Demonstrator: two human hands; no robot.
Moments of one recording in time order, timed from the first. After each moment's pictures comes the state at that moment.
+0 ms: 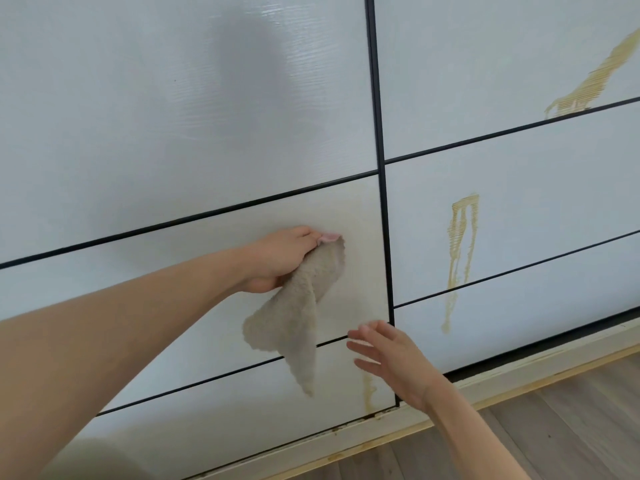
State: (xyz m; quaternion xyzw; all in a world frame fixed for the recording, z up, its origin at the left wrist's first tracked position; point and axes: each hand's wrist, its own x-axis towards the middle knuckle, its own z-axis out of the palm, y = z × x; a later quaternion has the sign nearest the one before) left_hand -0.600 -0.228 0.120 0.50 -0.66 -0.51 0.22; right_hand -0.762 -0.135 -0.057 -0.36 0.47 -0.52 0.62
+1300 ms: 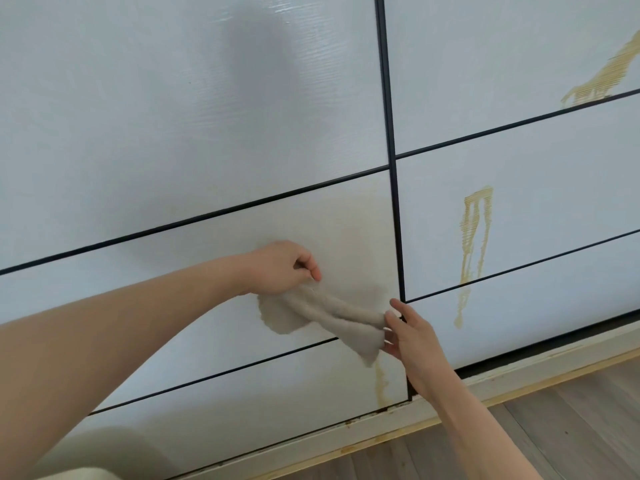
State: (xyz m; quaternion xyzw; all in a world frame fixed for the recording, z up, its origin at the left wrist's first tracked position) left_hand -0.563 -0.232 0.115 0.49 -0.86 -0.18 0.01; right_hand -0.755 -0.143 -0.056 -0.28 0.52 -0.61 0.53
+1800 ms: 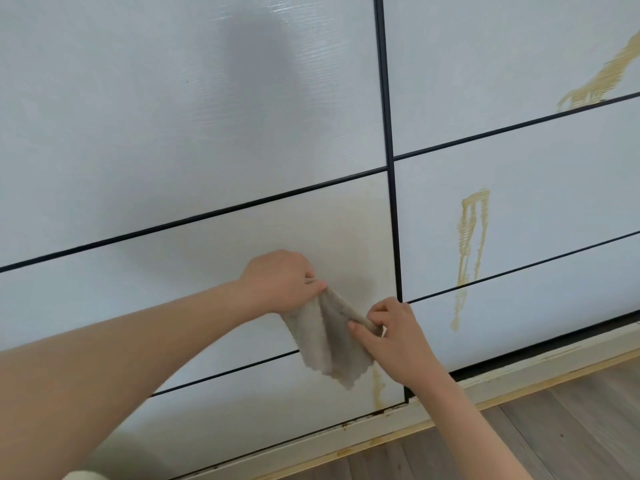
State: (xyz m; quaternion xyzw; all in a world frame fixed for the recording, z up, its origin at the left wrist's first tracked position) left_hand -0.578 -0.220 0.097 0.52 -0.85 0.06 -0.03; right_hand -0.749 -0.140 -0.039 -0.59 0.63 -0.43 0.26
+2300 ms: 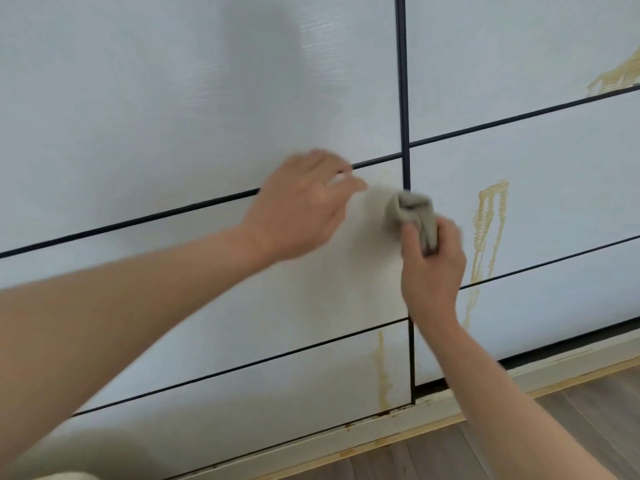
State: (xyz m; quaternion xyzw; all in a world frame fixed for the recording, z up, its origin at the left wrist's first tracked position) left_hand -0.597 -0.250 0.139 0.20 -0.88 0.35 0.26; right_hand -0.757 -0.187 0.018 -0.37 0.51 -0.77 0.10
